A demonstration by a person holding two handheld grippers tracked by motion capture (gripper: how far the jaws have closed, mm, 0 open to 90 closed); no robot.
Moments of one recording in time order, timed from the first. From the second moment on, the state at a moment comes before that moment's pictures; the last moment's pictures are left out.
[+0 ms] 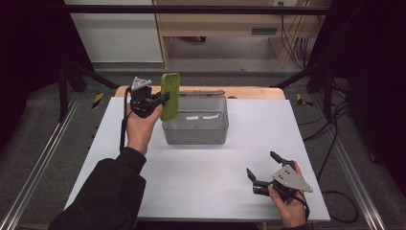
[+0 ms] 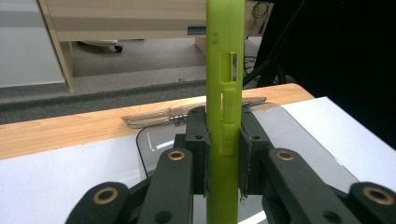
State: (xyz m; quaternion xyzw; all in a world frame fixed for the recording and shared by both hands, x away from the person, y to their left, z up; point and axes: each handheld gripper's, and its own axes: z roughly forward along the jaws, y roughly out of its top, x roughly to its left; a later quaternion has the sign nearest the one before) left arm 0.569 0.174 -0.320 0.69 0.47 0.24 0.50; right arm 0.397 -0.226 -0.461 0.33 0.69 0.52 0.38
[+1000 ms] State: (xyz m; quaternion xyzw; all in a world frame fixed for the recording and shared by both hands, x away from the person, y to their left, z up) left arm 0.575 0.165 -0.328 0.69 0.47 0.26 0.48; right arm 0.403 -0.225 -0.462 0.31 0.69 0.53 0.38
